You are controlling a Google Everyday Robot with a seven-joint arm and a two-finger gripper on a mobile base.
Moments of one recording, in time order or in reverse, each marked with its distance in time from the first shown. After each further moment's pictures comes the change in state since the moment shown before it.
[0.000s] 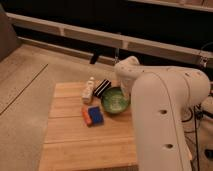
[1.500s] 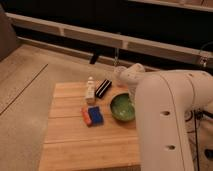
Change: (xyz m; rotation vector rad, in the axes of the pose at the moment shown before) arm 0.030 -0.053 0.034 0.114 0.084 0.124
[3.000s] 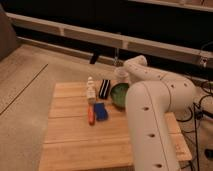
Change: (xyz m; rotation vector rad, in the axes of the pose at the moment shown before) arm -0.094 0.041 -0.003 -0.135 -0.047 -0.020
